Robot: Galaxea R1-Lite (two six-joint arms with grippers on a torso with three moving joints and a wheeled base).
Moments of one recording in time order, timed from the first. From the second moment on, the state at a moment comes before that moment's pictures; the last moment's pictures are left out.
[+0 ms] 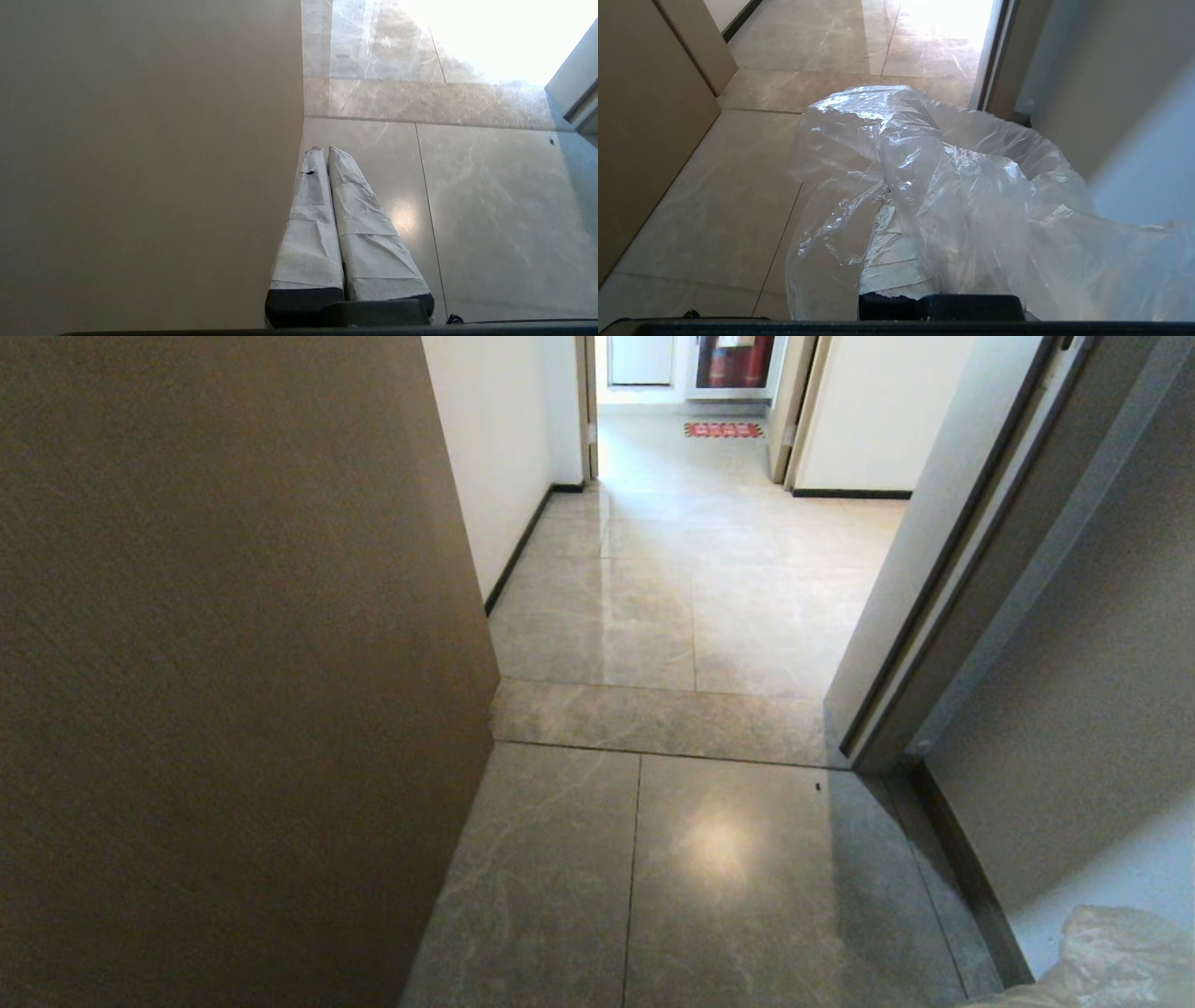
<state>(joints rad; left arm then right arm) 0.00 0.00 0.00 0.00 0.00 0.00 0.00 0.00 0.00 -0.01 -0.01 -0.01</state>
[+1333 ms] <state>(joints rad) 0.00 0.00 0.00 0.00 0.00 0.00 0.00 0.00 0.00 -0.01 -0.01 -0.01</state>
